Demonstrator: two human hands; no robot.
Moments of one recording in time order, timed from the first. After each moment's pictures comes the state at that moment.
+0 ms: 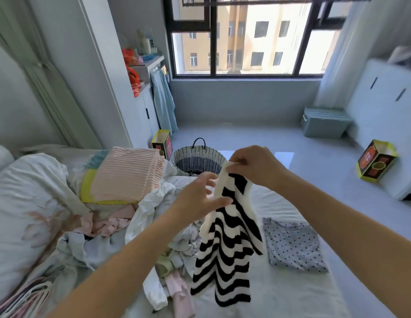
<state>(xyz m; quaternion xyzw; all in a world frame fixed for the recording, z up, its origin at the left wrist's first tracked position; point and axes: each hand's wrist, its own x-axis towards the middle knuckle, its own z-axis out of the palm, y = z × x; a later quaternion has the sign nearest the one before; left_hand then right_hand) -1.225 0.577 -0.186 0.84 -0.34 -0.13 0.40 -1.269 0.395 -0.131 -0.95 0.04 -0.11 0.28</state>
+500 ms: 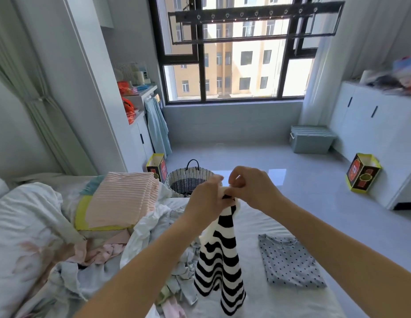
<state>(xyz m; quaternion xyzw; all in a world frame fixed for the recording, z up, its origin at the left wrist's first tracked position) -1.243 0.524 -0.155 0.88 -0.33 0.01 0.34 -1.311 0.394 -0.128 -0.92 0.08 -0.16 0.36</state>
